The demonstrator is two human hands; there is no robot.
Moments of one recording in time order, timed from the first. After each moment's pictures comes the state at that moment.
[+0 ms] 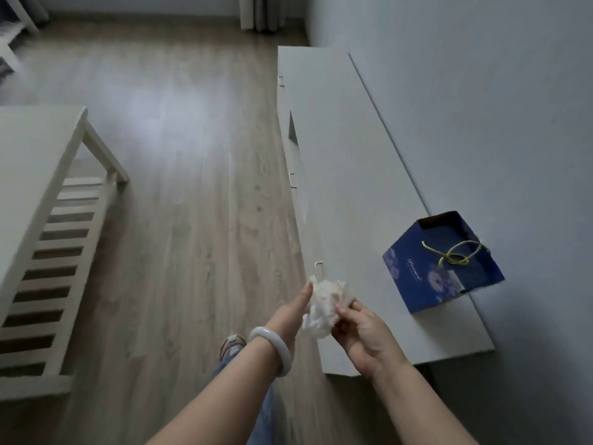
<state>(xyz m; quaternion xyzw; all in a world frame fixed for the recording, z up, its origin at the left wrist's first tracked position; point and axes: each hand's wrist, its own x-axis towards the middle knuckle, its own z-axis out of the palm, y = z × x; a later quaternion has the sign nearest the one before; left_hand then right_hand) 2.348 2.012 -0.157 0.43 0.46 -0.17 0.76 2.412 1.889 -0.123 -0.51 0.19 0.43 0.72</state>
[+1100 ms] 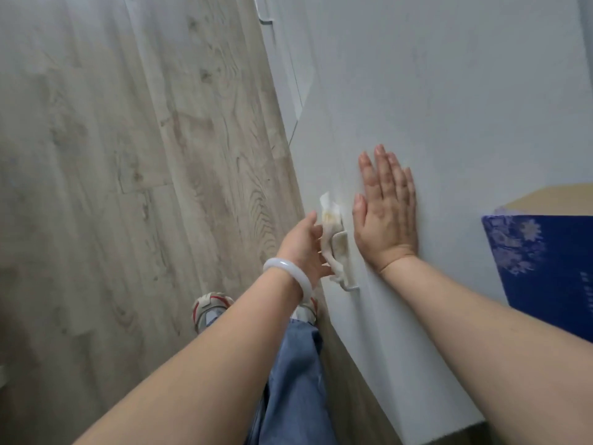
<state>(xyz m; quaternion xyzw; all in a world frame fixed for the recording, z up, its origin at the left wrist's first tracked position) 2.591 2.125 -0.492 0.23 0.53 -0.23 0.78 2.682 2.015 -0.490 -0.95 -0.30 0.03 0.05</state>
